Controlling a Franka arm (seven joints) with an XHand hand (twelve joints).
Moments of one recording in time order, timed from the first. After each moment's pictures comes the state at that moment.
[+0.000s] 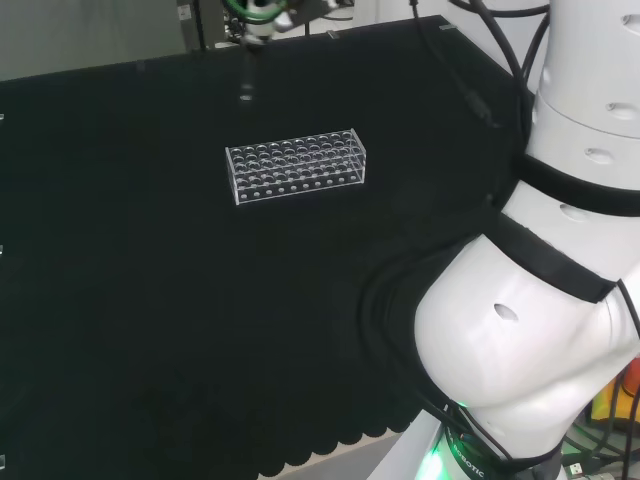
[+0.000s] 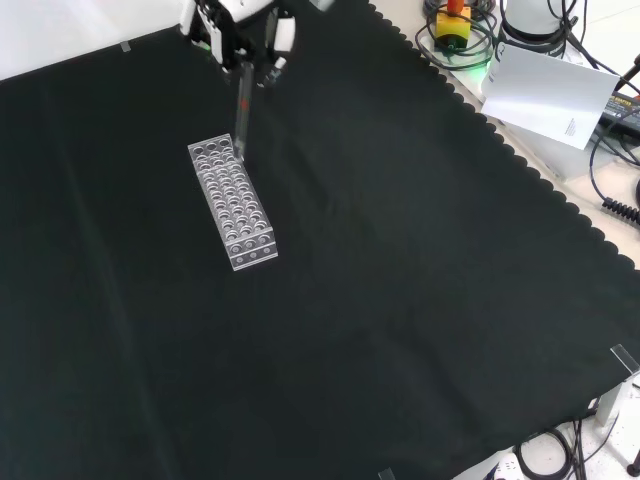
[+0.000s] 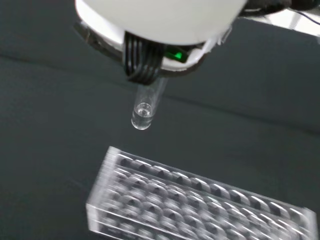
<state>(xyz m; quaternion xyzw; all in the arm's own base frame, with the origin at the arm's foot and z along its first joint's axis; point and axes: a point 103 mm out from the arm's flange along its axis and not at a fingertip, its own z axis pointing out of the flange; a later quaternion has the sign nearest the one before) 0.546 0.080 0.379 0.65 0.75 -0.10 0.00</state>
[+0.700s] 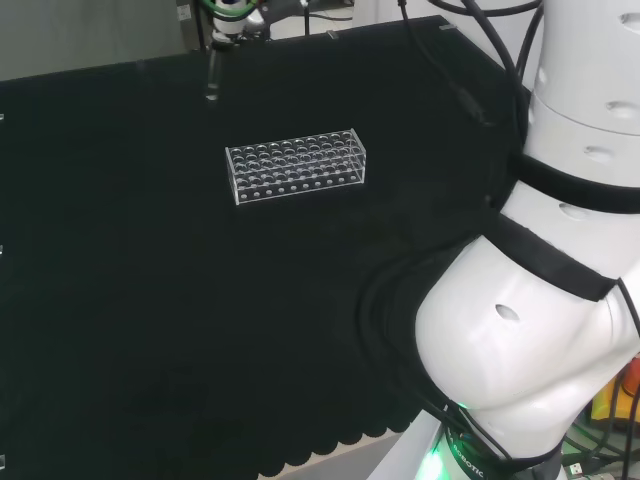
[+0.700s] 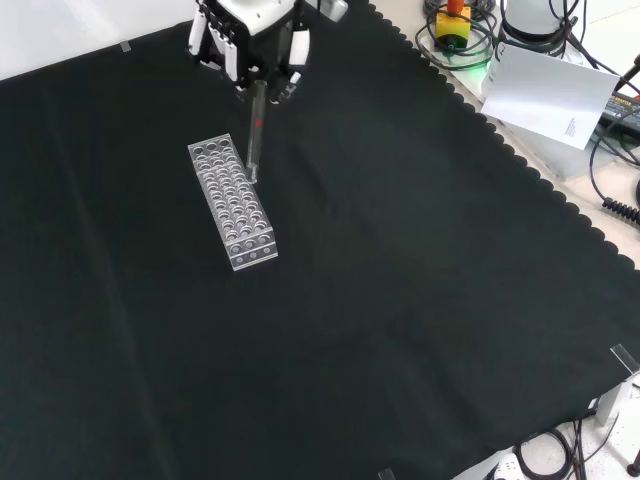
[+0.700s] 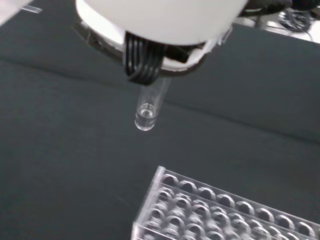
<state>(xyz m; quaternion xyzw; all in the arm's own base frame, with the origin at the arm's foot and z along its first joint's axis) 0.550 0.099 0.381 0.63 0.77 -0.09 0.00</state>
